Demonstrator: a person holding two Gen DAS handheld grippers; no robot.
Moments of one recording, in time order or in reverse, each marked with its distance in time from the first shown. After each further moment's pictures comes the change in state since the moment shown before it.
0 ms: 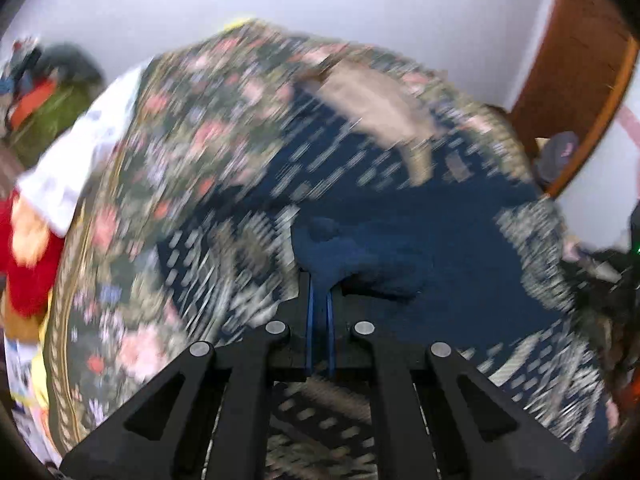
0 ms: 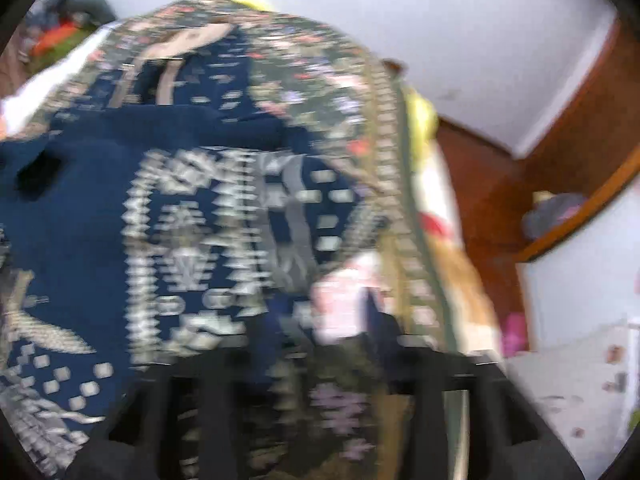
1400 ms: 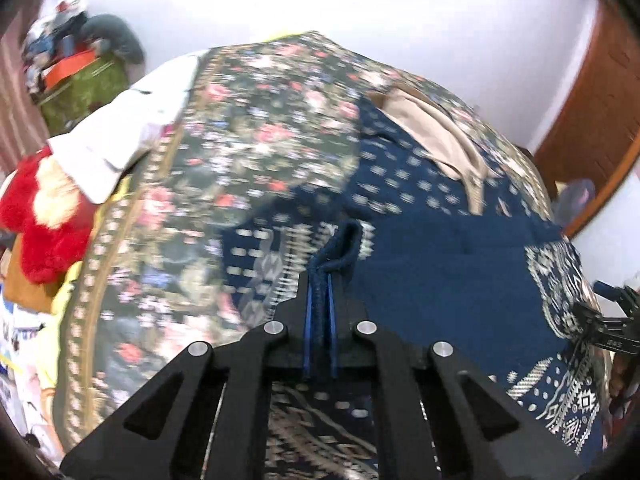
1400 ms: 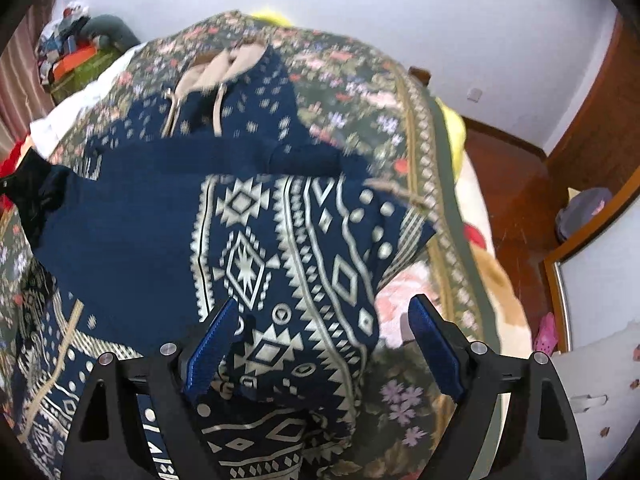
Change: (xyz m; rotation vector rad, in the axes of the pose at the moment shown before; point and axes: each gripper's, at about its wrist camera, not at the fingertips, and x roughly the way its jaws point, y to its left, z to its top) left arm -0.029 0.067 -0.002 -0.147 -0.086 0.045; right arm -0.021 0.011 0.013 0.051 -0.029 0.212
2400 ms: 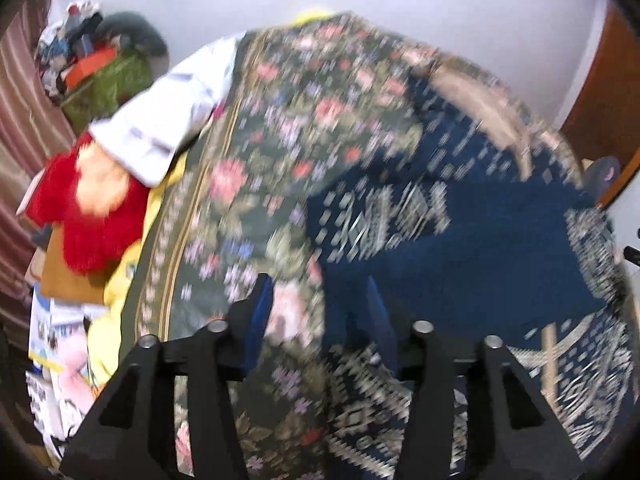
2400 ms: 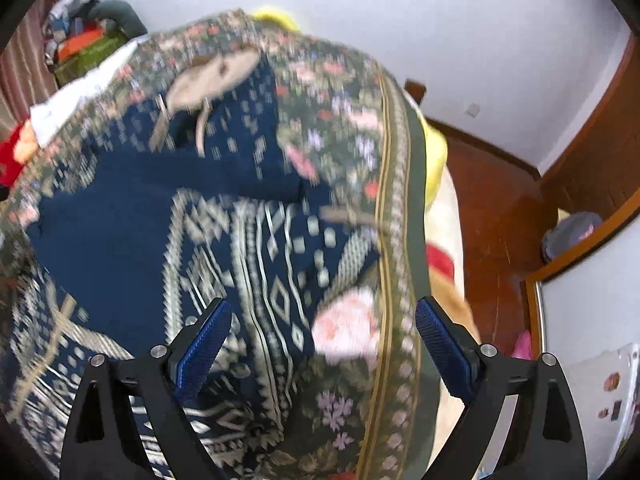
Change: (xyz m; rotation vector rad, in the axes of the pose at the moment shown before) left arm -0.019 0.036 -0.011 0.062 0.050 0.084; right arm -0.024 -0.022 0.026 -0.084 -0.001 -0.023
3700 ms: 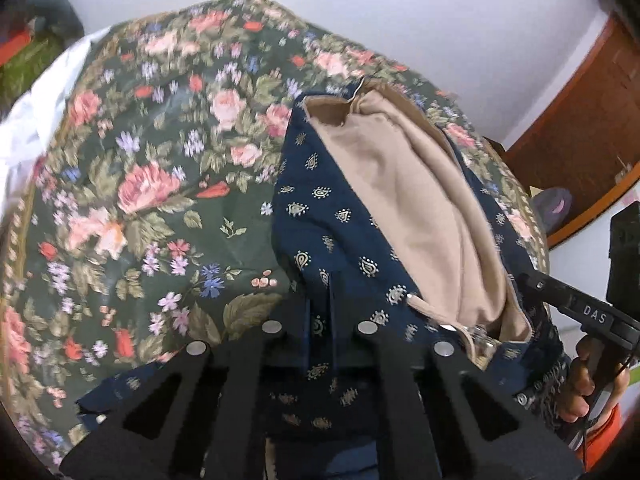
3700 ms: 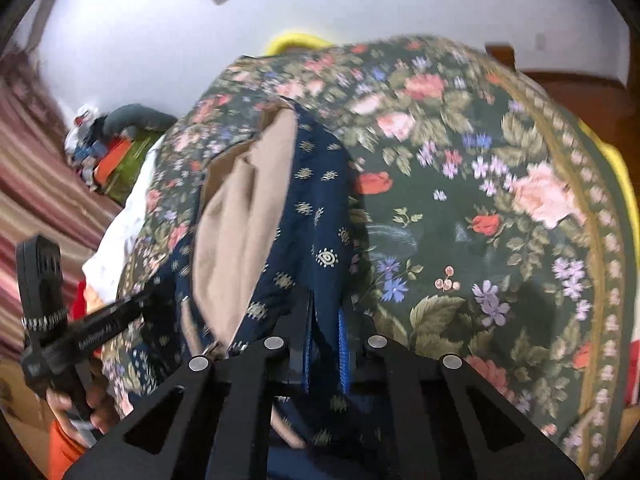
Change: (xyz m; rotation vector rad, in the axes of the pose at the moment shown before) left arm 0.151 -0.118 0.156 -0.056 0.064 -0.274; right arm 0.141 0.032 0.162 0.331 -0.011 0.465
